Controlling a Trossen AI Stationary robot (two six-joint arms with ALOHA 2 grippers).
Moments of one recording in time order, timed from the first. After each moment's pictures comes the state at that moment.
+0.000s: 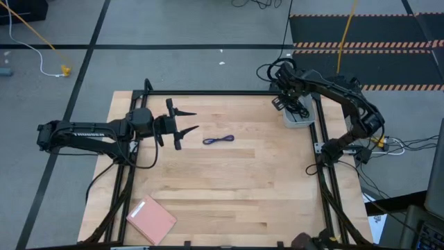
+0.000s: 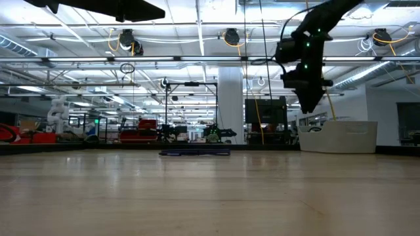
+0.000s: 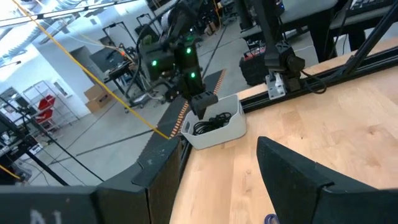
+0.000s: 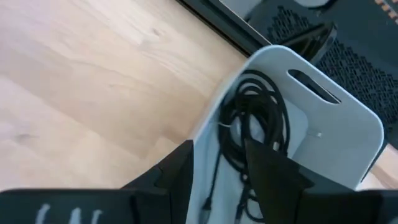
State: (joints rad) left arm 0.11 0.91 0.66 0.19 -0.13 0.48; right arm -0.87 1.50 1.16 -0.97 0.19 0.06
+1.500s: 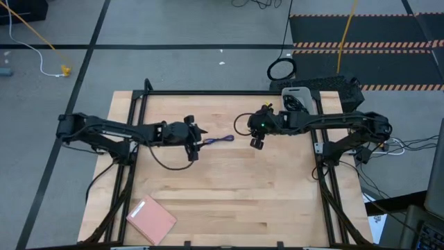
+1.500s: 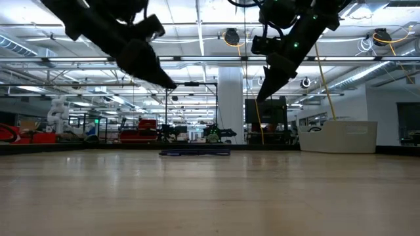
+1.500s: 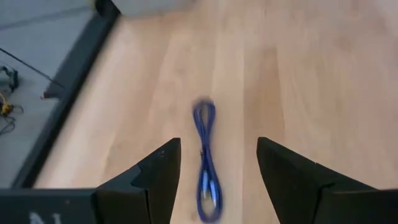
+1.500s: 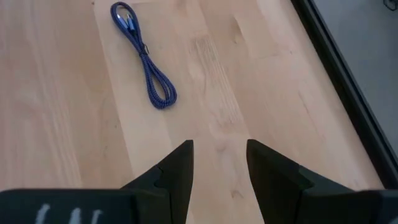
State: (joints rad) left arm 0.07 1.31 0.68 0.03 -0.18 0.19; right arm -0.20 1.39 0.91 -0.42 0.23 -0.02
